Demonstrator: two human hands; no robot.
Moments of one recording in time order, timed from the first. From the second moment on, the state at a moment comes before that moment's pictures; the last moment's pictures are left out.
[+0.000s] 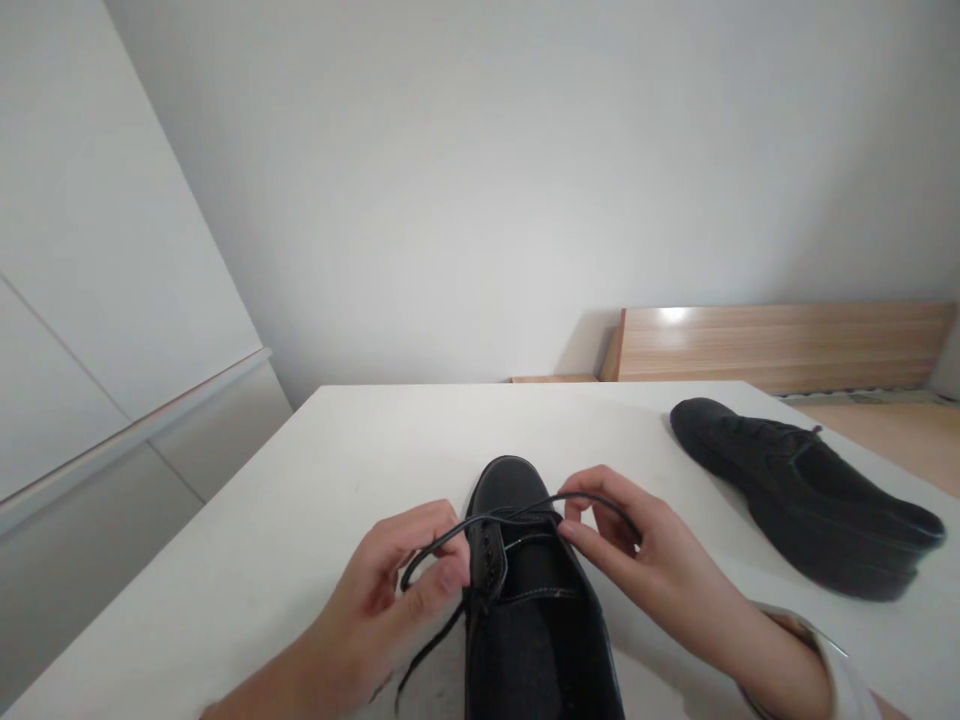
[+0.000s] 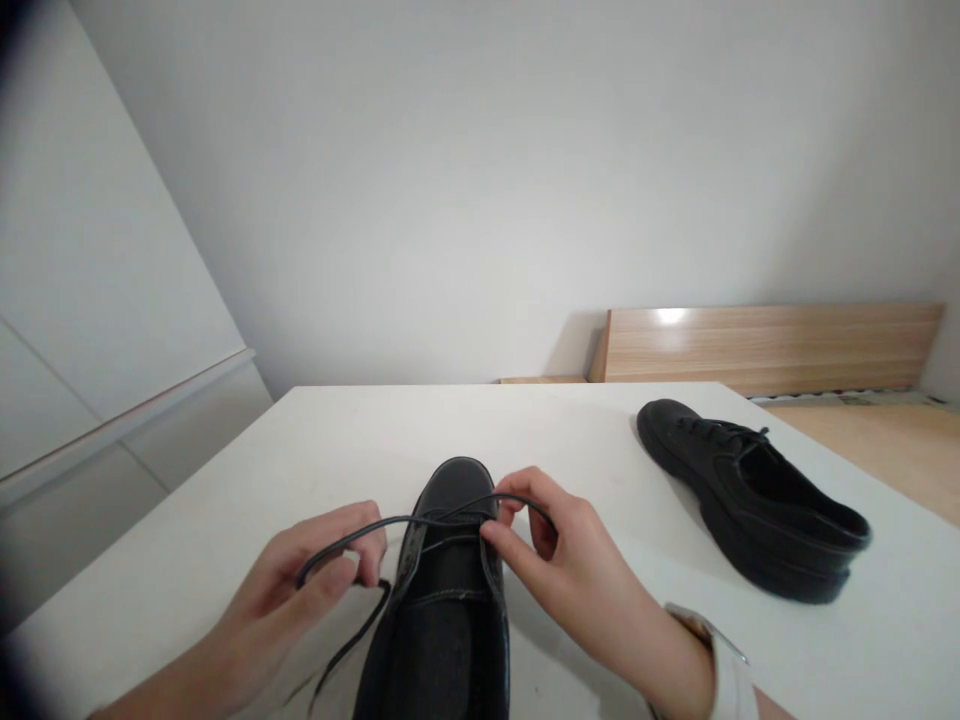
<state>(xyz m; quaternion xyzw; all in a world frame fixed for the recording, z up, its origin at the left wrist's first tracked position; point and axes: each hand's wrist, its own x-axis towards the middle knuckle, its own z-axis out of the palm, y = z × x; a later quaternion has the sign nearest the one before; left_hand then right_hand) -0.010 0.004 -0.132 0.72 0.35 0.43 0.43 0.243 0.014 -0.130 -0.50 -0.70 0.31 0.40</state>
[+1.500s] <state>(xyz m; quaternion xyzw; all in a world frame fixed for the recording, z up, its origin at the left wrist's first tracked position) 0.016 -0.011 -0.118 0.98 0.15 0.14 0.03 0.227 0.009 -0.158 -0.49 -0.63 0.43 0.42</state>
